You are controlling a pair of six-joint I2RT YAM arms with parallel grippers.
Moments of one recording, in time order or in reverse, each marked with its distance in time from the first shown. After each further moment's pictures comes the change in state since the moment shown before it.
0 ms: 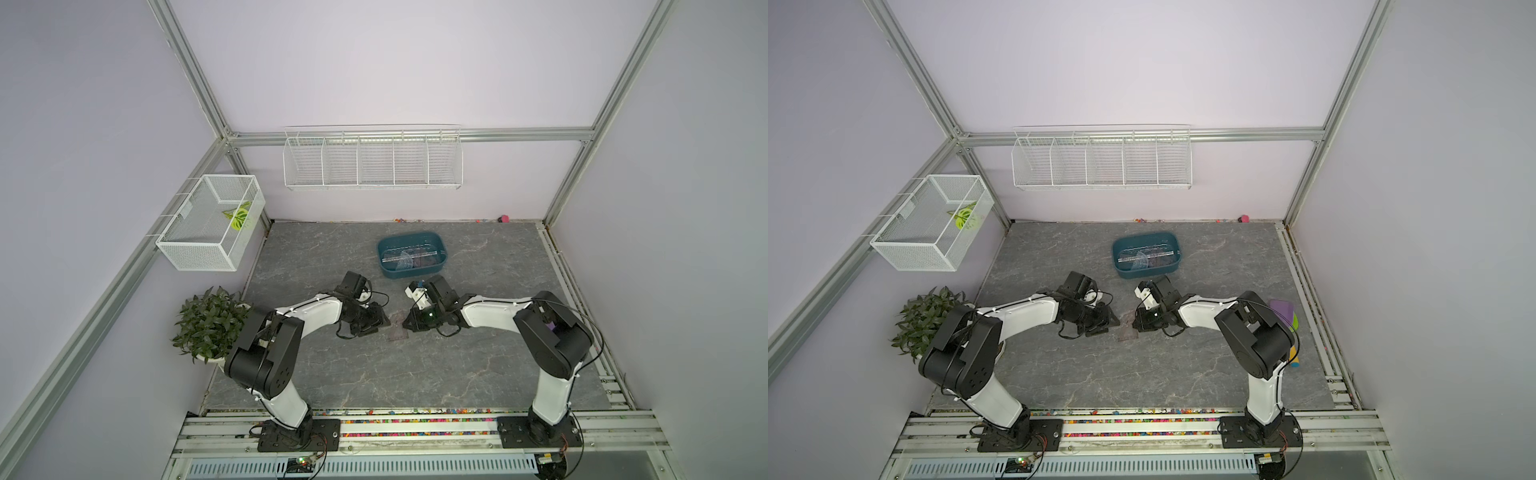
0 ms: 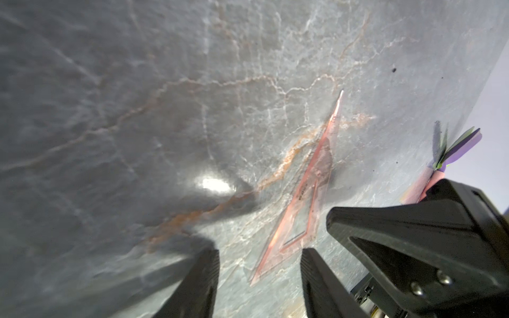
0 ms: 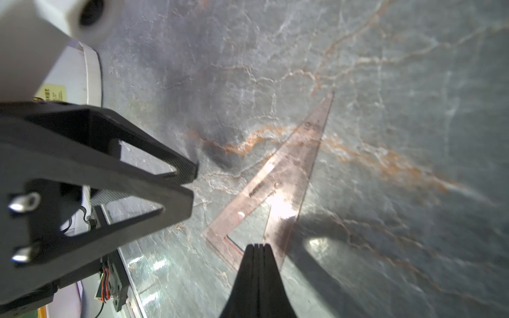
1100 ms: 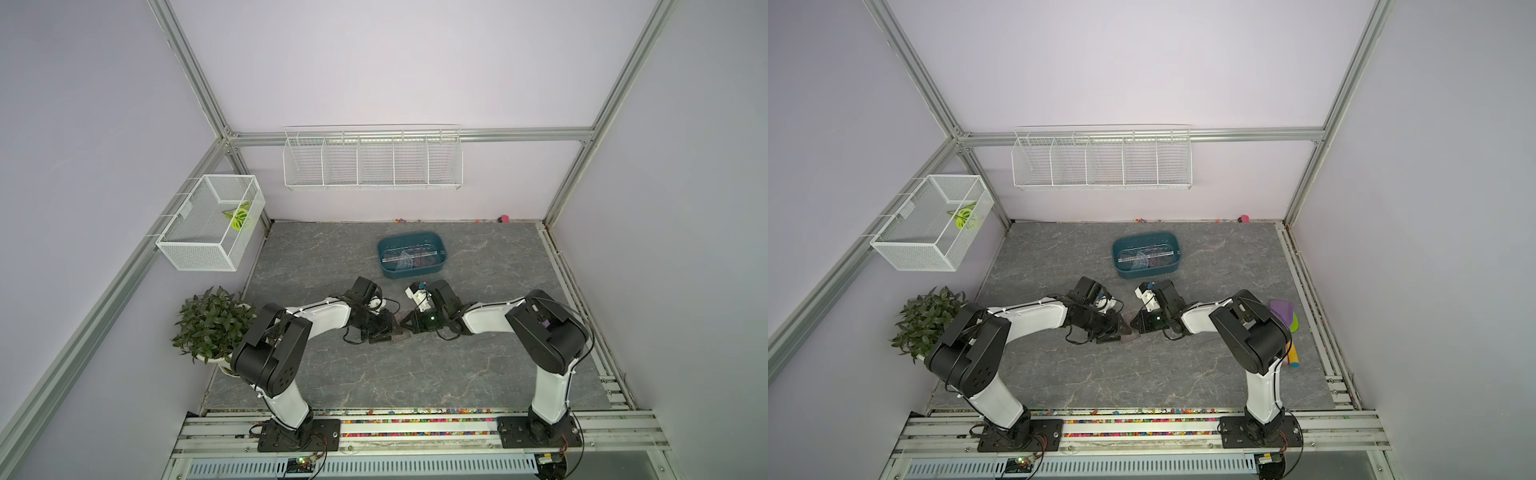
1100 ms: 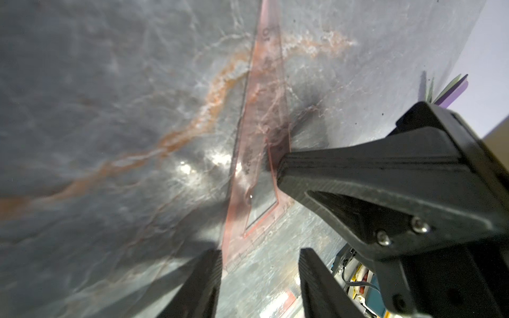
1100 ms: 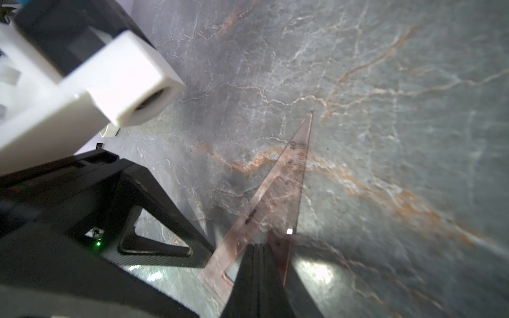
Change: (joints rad) left arm -0.087 0.033 -0.017 0.036 0.108 -0.013; right arm -0.019 0.043 -0.119 0.291 -0.049 -0.001
